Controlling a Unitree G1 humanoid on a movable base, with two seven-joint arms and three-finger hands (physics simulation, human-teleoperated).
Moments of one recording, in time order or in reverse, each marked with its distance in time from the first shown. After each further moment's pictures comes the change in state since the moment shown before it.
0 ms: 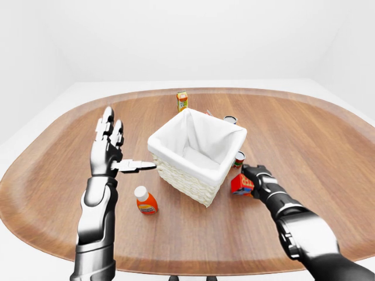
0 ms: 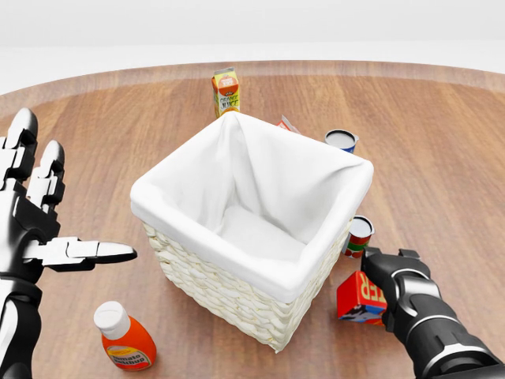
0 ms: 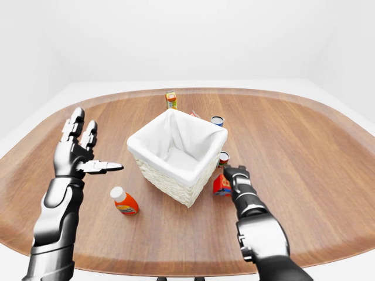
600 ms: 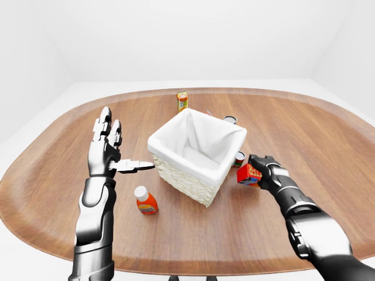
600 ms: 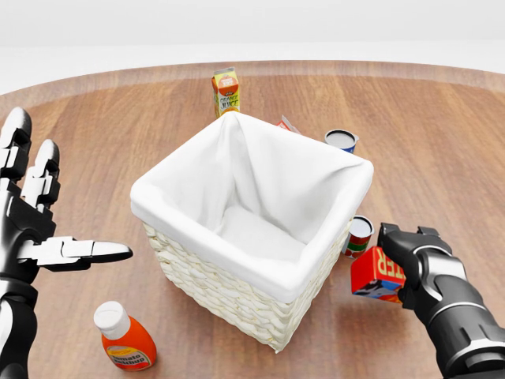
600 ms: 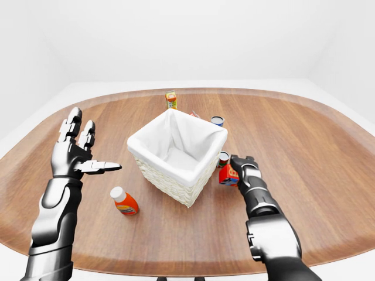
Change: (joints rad) left arm 0.002 0.006 0.010 -0.006 -0.014 0.000 0.002; right arm 0.009 -0.084 -0.004 -0.154 0.044 0.000 0.115
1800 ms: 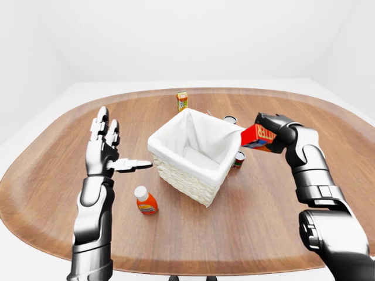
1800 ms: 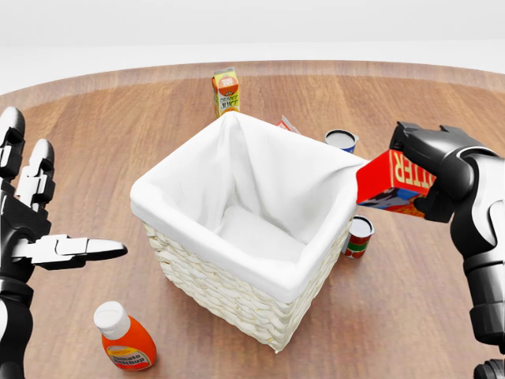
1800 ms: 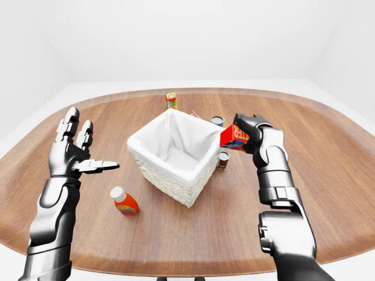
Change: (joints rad) left arm -0.007 0.010 0.012 0.012 -0.019 0.000 0.004; right arm -0.025 -0.101 -0.155 -0.629 -0.026 0.000 0.420
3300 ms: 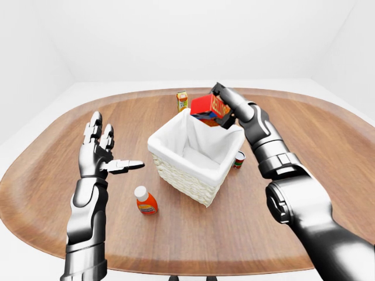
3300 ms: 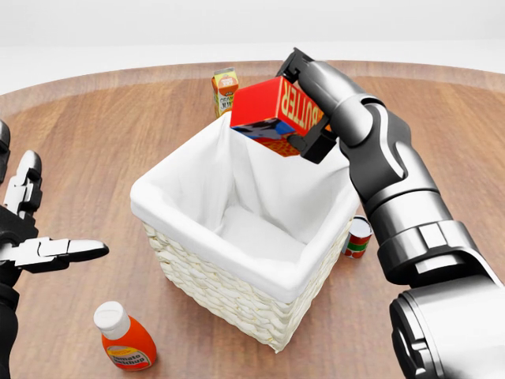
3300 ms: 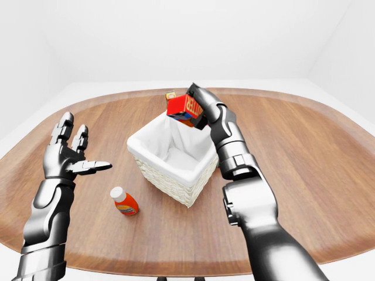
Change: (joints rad) left arm -0.003 0.038 0.047 0.076 -0.072 0.000 -0.016; right arm -0.371 0.240 0.097 0.371 0.455 0.000 -0.374
